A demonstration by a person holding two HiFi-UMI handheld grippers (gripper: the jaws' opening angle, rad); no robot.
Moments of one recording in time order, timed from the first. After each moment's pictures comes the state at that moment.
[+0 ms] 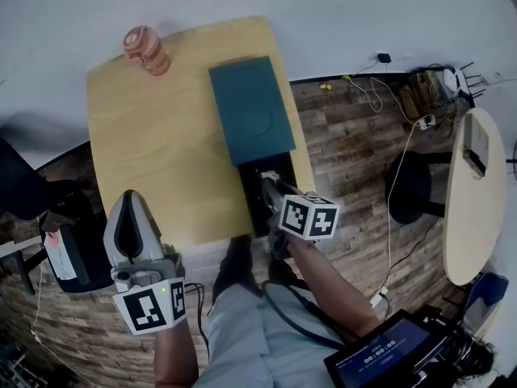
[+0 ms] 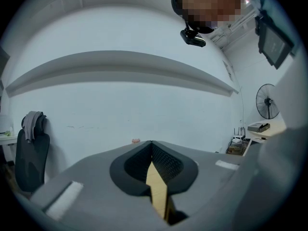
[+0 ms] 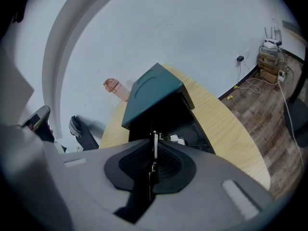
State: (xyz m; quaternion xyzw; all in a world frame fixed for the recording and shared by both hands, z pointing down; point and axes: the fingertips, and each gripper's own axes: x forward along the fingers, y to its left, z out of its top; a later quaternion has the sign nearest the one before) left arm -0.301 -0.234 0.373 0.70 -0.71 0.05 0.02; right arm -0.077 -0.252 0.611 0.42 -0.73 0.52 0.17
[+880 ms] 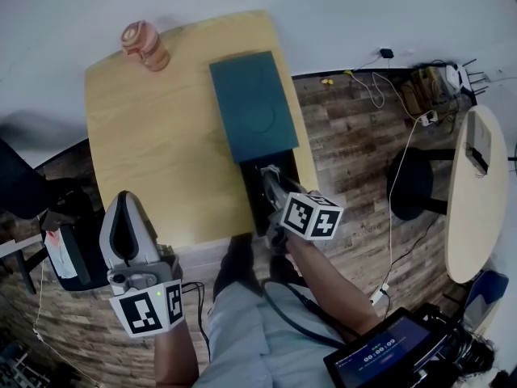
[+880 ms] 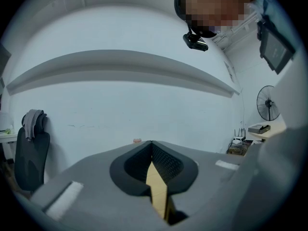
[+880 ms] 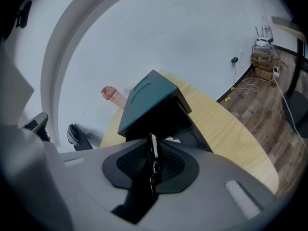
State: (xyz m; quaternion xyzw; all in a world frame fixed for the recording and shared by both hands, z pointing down) left arm -0.310 -0.235 0.375 0.70 -0.71 0.05 0.03; right arm -0.073 -0.262 0.614 0.45 -0.72 0.51 0.12
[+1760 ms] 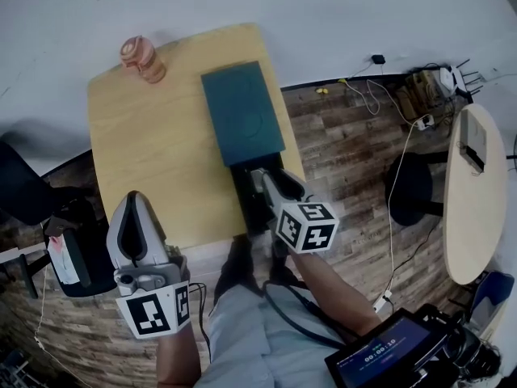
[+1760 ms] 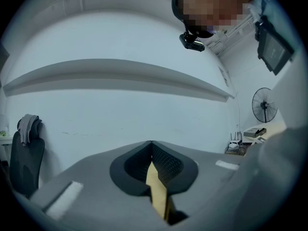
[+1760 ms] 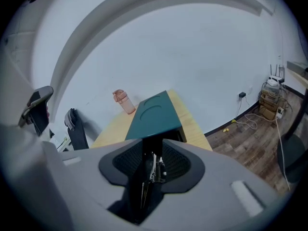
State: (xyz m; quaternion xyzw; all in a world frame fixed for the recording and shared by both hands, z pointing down) left arm -0.269 -0.227 0.343 0.72 -0.70 0.03 0.00; right arm -0.051 -0.267 0.559 0.48 -0.78 0.37 0.16
